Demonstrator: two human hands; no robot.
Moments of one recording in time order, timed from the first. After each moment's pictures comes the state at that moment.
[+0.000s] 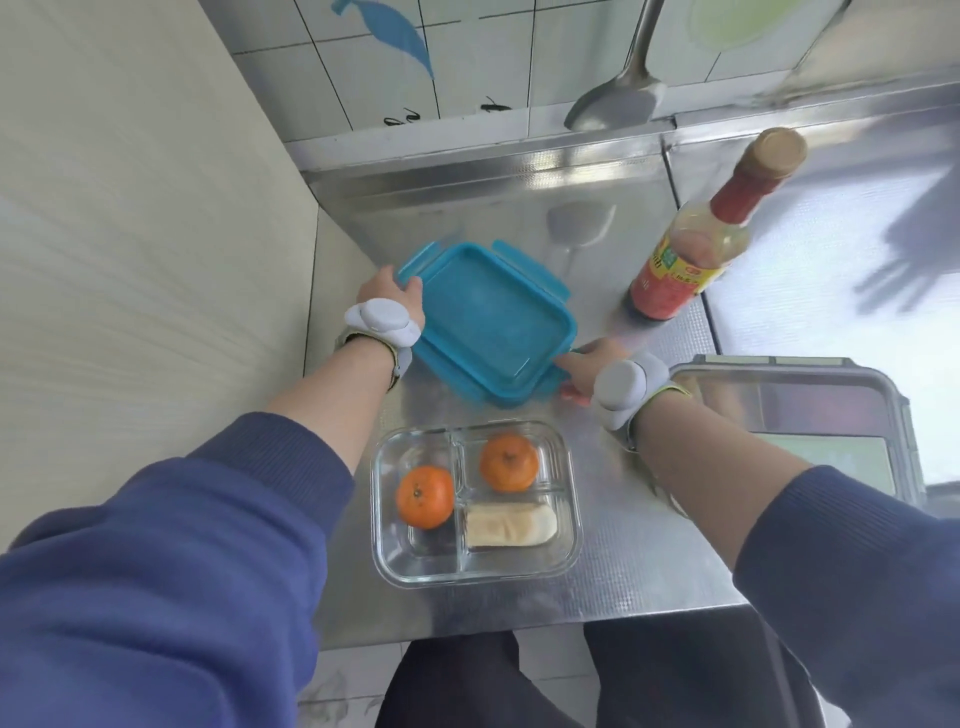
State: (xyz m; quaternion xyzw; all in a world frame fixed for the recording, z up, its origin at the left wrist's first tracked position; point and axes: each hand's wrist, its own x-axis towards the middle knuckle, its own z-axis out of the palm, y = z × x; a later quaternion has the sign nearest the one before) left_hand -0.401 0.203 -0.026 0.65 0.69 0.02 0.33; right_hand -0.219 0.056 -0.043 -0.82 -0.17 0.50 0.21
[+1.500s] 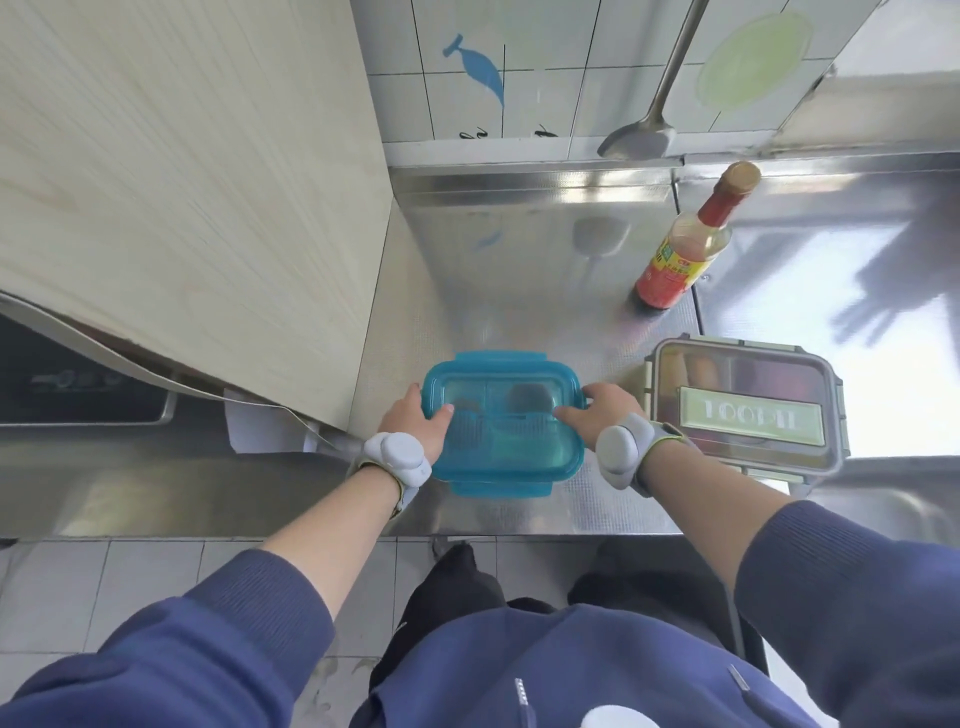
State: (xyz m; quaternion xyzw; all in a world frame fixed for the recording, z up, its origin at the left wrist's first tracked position) left_hand -0.506 0.011 0.012 0.63 0.67 -0.01 0.38; right_hand -0.277 -0.047 0.014 -0.83 -0.35 0.43 0.07
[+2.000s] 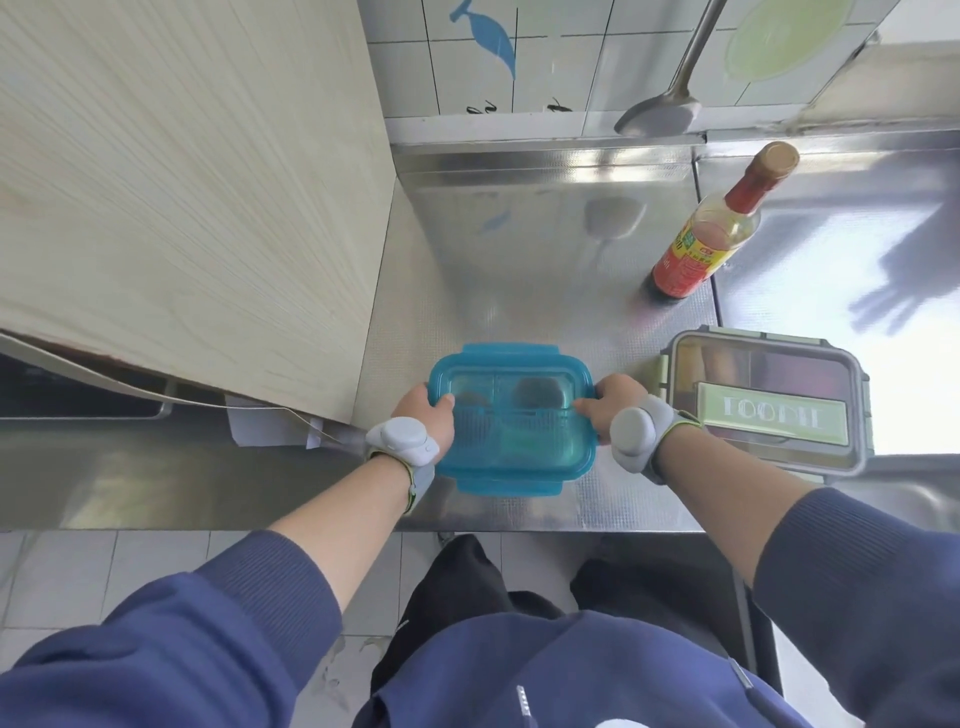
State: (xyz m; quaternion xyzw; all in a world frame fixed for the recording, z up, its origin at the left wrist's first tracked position) left_hand -0.505 0.022 -0.007 0.54 0.71 0.00 0.46; right_hand -0.270 -0.034 0.005 -0.80 -0.30 0.51 0.07
